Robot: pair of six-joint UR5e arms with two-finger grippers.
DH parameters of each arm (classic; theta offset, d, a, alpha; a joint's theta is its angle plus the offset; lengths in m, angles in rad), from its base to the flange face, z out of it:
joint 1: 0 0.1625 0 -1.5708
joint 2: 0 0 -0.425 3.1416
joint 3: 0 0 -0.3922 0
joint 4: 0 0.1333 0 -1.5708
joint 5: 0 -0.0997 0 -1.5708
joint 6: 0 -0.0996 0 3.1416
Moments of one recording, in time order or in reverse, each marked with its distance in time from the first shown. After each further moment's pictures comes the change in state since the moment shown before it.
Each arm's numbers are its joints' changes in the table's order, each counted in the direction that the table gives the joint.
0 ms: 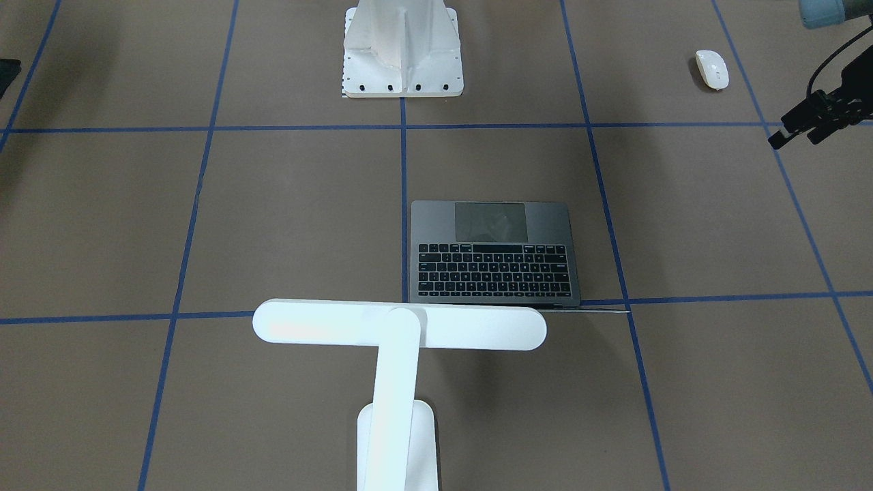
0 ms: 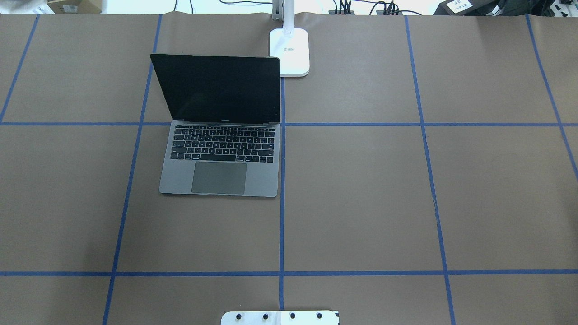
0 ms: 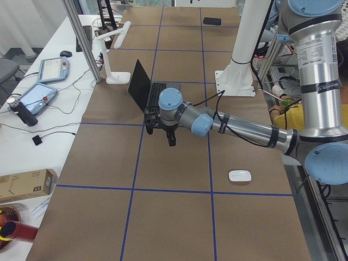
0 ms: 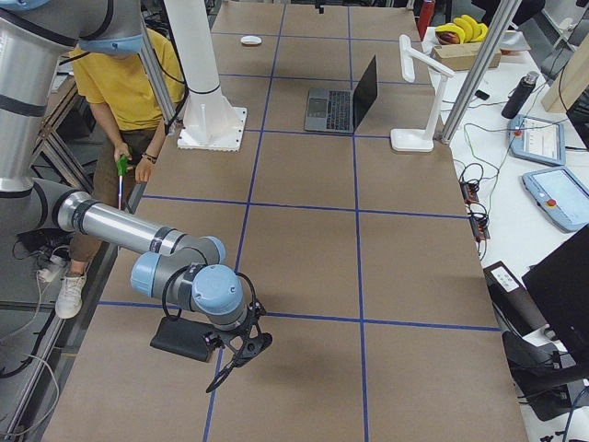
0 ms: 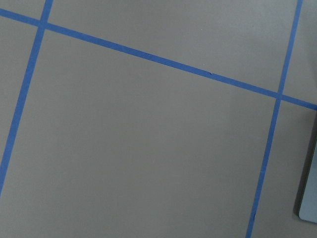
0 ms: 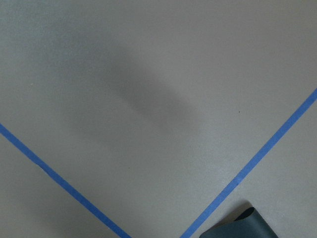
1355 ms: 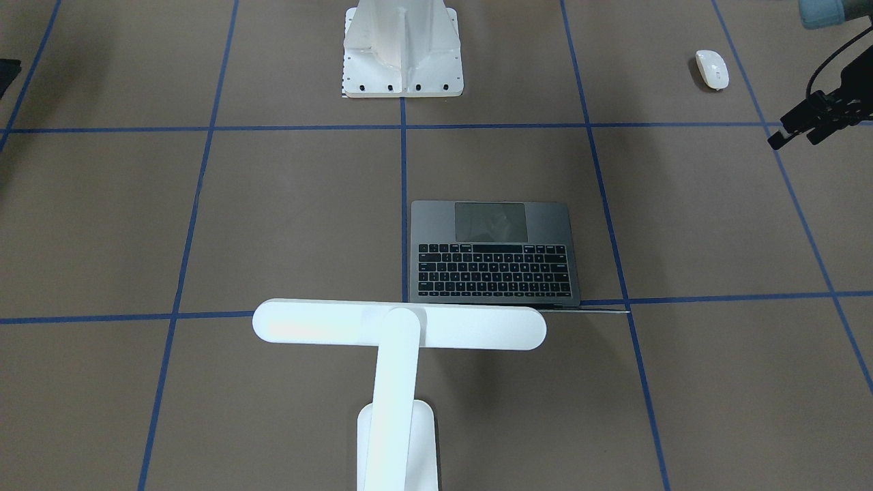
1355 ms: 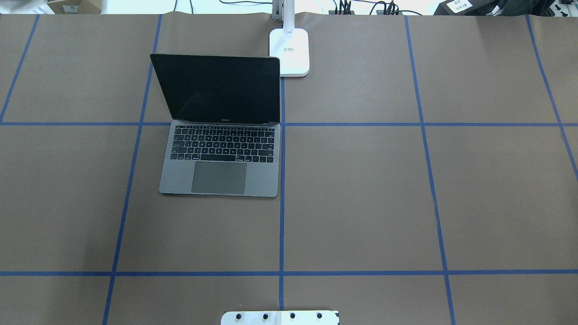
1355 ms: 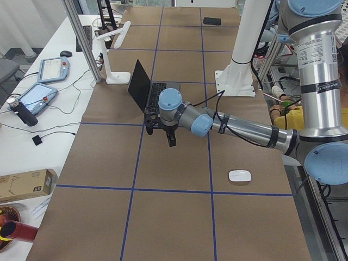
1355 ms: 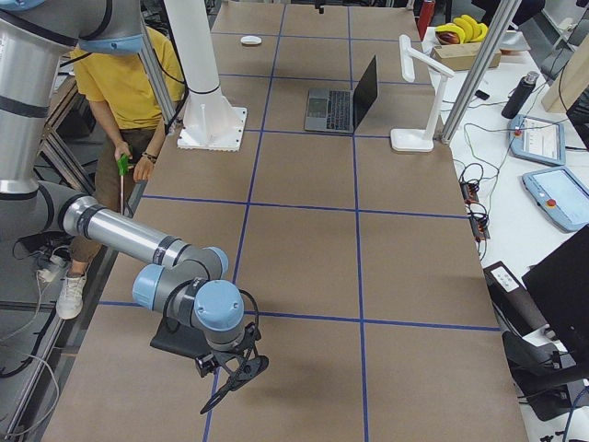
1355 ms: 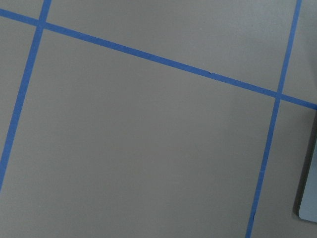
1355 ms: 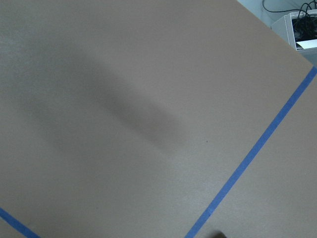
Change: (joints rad) left arm 0.001 0.000 0.004 0.001 0.000 0.000; right arm 0.043 -0.029 -0.084 -0.002 0.132 0.072
